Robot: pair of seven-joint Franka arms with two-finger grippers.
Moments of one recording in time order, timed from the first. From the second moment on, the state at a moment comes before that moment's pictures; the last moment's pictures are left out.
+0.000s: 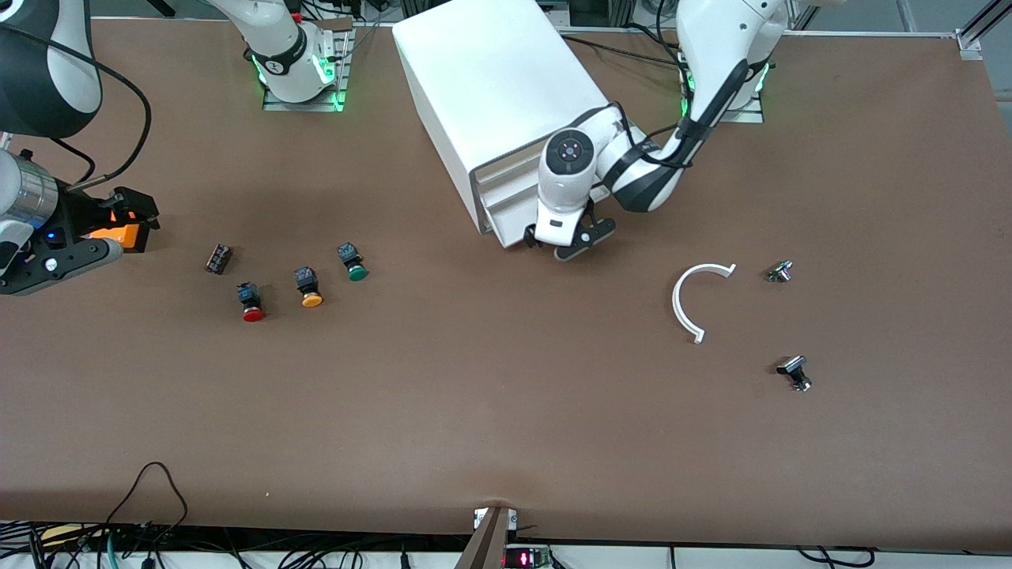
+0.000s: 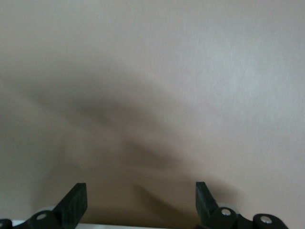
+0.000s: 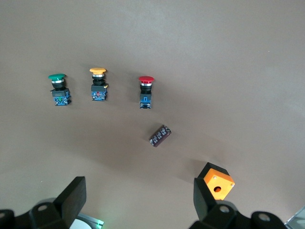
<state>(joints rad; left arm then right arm) -0.39 0.52 -0.40 -1.96 0.19 2.36 -1.46 0.07 0.23 -0.06 -1.48 -0.09 1.53 -0.43</state>
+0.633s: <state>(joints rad) -0.41 0.51 -0.46 -1.98 0.19 2.36 -1.58 0.07 0.23 -0.06 -1.48 -0.09 1.53 -0.43</state>
